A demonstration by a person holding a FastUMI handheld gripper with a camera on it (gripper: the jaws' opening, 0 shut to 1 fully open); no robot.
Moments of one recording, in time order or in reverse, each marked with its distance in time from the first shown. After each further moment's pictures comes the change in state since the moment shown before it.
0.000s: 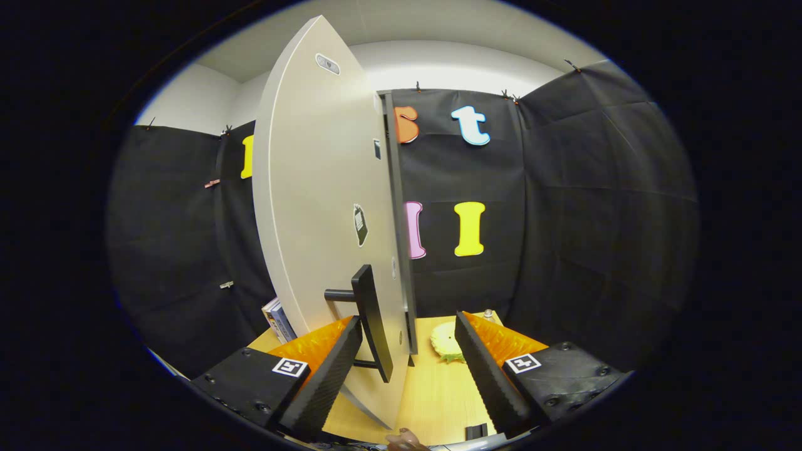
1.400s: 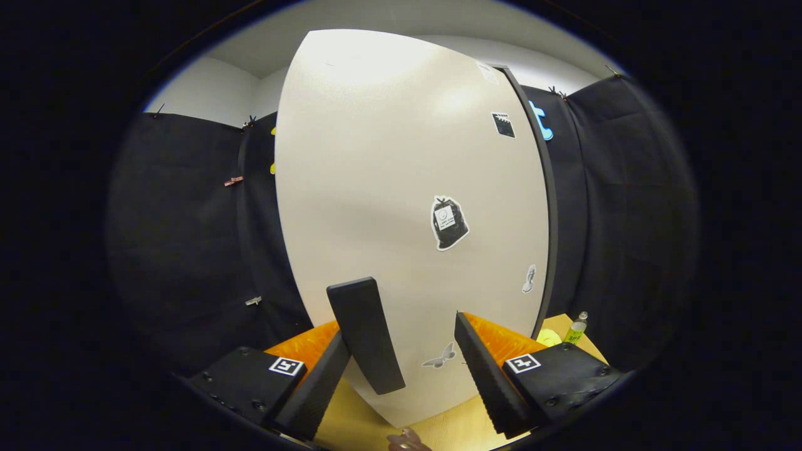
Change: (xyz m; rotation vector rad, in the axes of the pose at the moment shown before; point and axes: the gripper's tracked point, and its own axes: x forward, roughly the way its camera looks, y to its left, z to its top) arm 0.146 0.235 -0.012 0.028 -0.007 0.066
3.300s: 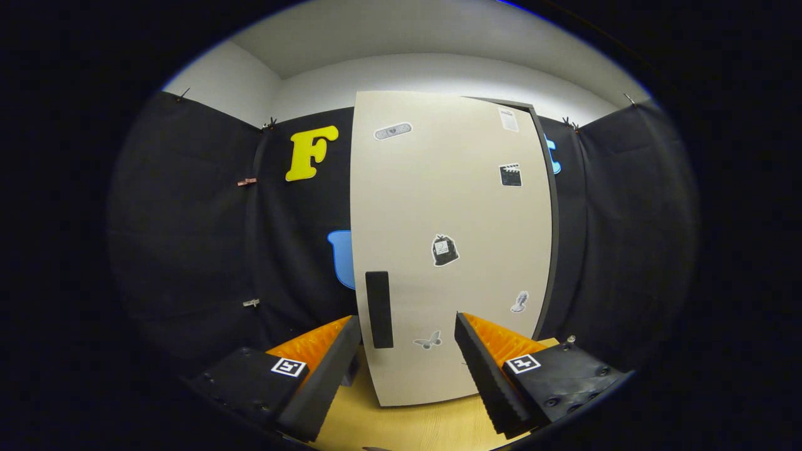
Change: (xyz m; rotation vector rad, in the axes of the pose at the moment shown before) arm -0.116 -0.023 0.033 -0.106 -0.120 -0.007
